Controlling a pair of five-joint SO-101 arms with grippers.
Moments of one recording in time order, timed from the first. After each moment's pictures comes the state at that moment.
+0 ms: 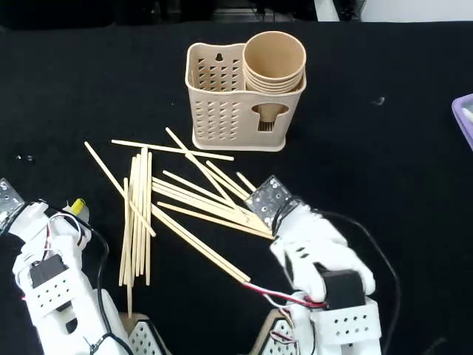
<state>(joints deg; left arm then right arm) -38.8 -67.5 86.2 35.3 12.4 -8.5 -89.5 78.8 71.6 38.1</state>
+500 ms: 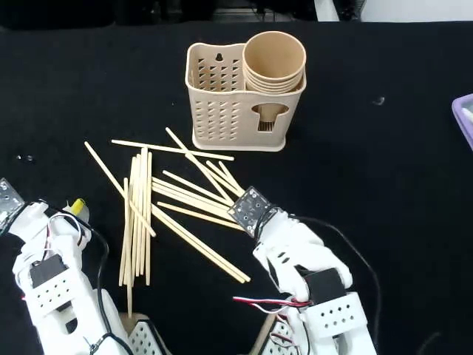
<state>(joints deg) -38.8 -67.5 86.2 35.3 12.4 -16.1 -90.1 91.9 59.5 34.4</state>
